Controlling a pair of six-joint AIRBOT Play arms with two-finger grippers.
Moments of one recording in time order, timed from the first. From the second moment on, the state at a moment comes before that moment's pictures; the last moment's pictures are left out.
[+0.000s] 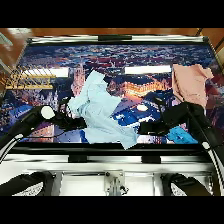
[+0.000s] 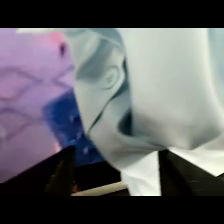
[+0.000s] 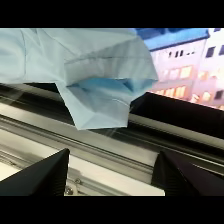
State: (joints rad) left arm -0.32 -1.23 0.79 1.12 -0.92 -1.66; right arm 0.21 -1.06 0.80 2.01 -1.29 -1.56
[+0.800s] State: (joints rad) left arm -0.36 -1.16 1.04 1.22 -0.93 -1.56; right arm 0.37 -1.15 0.91 1.96 -0.92 -1.58
